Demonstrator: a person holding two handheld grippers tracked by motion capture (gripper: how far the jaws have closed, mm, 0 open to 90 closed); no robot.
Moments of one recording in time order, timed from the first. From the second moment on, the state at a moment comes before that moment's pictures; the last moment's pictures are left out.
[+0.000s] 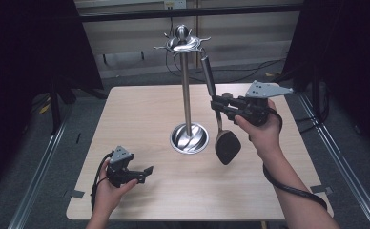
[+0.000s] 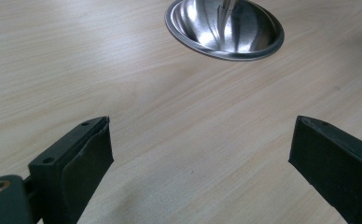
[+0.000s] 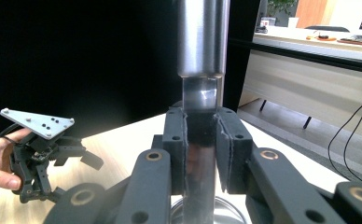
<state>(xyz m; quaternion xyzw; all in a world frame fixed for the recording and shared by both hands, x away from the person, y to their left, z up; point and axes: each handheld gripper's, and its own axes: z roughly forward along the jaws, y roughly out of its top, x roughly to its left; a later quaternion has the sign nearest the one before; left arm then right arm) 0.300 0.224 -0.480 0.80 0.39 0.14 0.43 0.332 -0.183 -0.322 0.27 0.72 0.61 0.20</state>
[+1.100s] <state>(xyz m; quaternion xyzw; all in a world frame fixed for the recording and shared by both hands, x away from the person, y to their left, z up) 0.300 0.225 -0.479 0.81 0.39 0.15 0.42 0.341 -0.173 -0.339 0.27 0.70 0.63 0.19</state>
